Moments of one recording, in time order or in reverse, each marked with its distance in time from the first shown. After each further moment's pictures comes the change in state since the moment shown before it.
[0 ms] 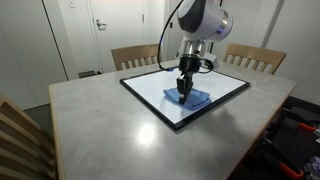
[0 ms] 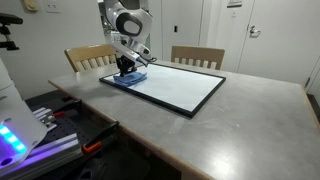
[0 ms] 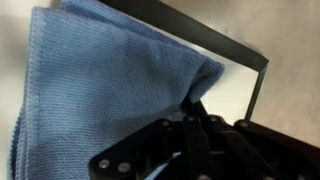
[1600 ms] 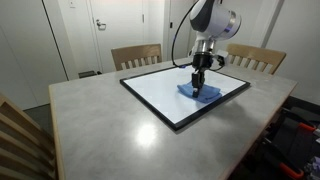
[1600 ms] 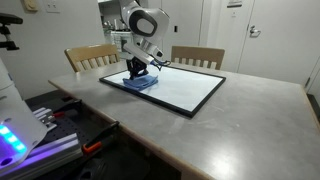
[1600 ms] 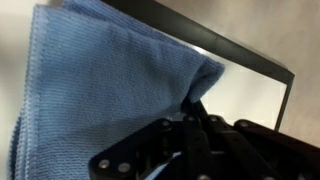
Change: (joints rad) arm -0.069 -0.013 -0.106 0.005 0.000 -0.105 -0.137
